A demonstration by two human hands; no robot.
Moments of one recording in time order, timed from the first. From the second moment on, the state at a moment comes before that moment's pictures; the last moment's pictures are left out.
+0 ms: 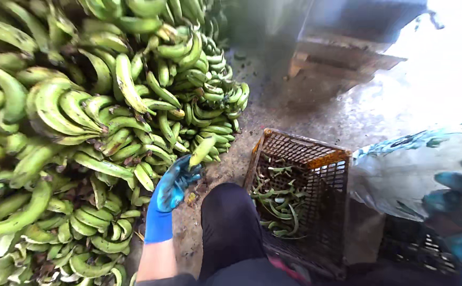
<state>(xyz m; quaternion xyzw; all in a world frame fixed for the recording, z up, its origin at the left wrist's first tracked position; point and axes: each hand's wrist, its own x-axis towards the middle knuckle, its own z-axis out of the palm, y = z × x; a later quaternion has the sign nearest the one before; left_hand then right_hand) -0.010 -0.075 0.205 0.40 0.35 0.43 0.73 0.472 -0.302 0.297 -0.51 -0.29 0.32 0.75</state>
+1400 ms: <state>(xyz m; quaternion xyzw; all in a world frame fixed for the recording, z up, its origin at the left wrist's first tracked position) 0.277 -0.146 0.306 0.46 0.16 0.20 0.85 0.465 -0.261 0.293 -0.78 -0.45 -0.20 0.39</state>
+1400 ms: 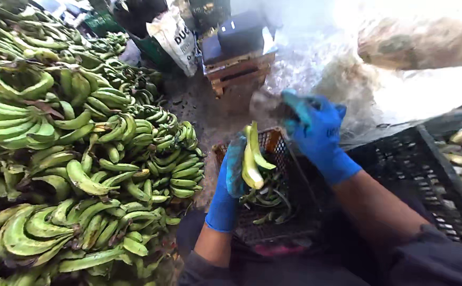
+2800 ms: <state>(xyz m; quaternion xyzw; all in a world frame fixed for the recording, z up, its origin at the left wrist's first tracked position) 0.282 -0.142 0.319 0.32 0.05 0.34 0.88 0.414 -0.267 0.279 -0.67 -0.56 -0.21 0.43</state>
